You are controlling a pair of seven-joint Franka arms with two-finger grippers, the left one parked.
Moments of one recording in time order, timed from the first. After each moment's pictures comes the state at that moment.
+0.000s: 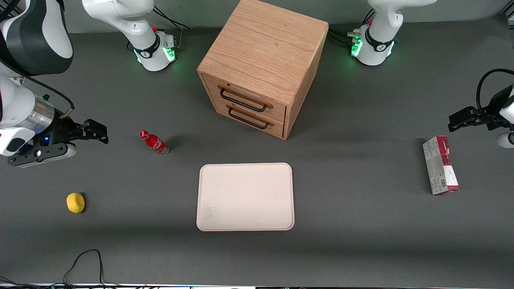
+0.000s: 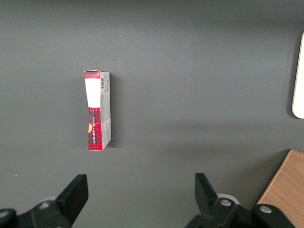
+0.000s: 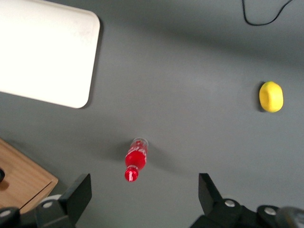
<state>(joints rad) 0.11 0.14 0.00 -1.55 0.00 1.65 -0.11</state>
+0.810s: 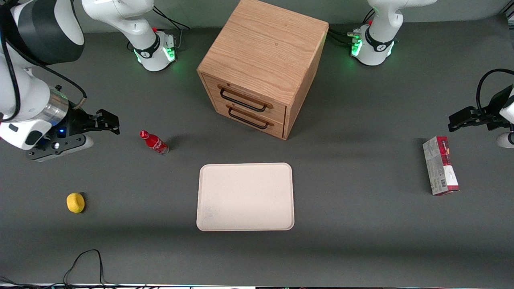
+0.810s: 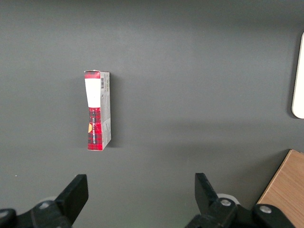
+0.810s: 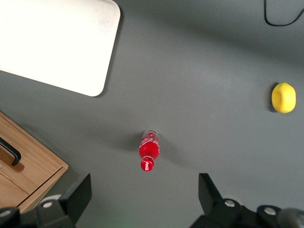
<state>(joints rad) 0.17 0.15 0.00 -1.50 0.00 1.59 -0.12</state>
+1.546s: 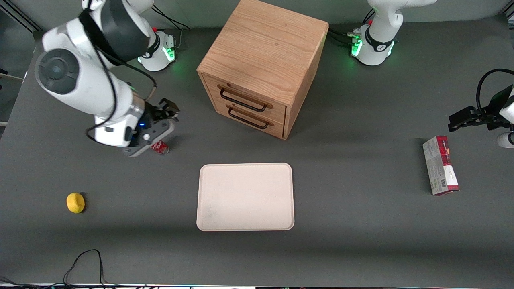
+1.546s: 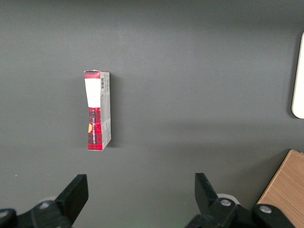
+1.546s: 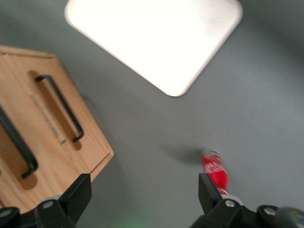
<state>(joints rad) 0.33 0.27 0.09 -1.46 0.11 1.60 -0.24</state>
